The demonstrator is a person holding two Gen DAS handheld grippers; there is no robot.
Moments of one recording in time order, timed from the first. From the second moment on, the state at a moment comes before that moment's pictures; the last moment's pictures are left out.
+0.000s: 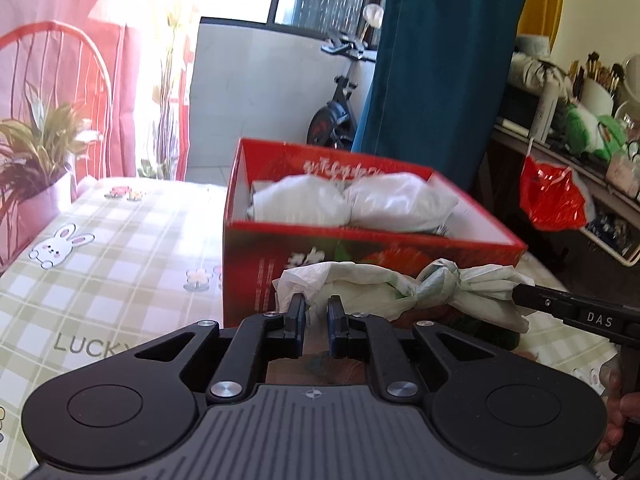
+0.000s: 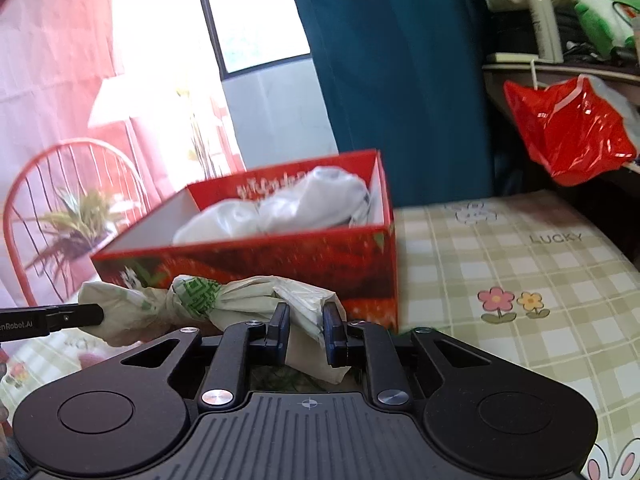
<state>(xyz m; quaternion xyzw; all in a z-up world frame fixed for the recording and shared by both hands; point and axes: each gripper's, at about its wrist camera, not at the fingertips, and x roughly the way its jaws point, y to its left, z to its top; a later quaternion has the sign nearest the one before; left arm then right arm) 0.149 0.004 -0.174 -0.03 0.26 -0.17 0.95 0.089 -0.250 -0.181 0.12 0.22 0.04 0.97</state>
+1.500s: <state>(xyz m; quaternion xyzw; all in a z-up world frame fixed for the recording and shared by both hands) 0.311 -0.032 -0.161 0.01 0.37 -0.15 0.92 0.254 -0.246 -0.151 0.07 0.30 -0.03 0.95</state>
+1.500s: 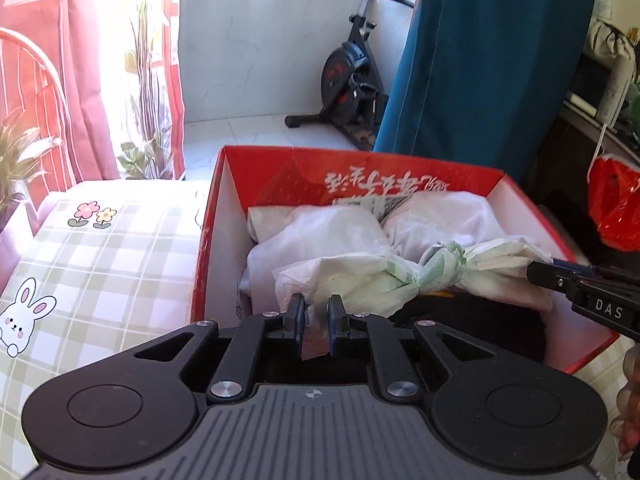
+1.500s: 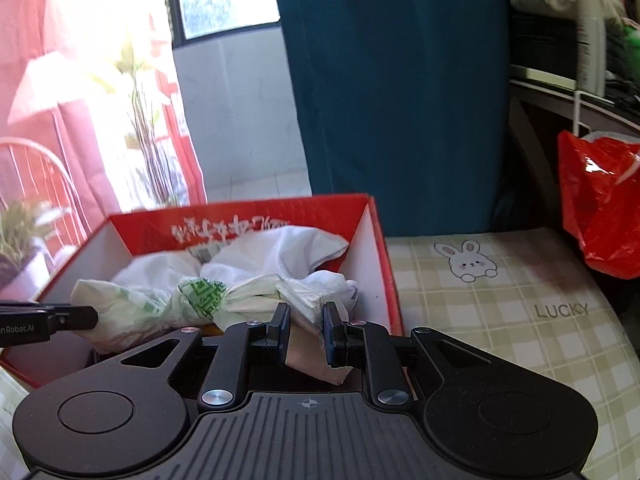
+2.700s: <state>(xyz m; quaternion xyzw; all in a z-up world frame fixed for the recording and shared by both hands) 0.223 -0.030 -0.120 0.03 0.30 -0.16 0.94 0.173 -0.233 -0.124 0.04 0.24 0.03 0.97</state>
